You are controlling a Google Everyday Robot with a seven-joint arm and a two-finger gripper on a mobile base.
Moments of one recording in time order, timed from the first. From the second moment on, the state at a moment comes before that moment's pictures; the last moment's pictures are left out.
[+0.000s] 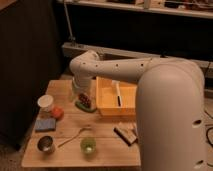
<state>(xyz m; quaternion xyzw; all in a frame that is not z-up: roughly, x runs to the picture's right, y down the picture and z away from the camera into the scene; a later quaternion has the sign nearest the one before) -0.145 0.041 0.792 -0.32 0.06 0.55 0.77</state>
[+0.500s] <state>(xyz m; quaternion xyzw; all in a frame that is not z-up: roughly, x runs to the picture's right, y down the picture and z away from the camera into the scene) -0.163 0.065 0.832 -0.33 0.06 0.50 0.80</state>
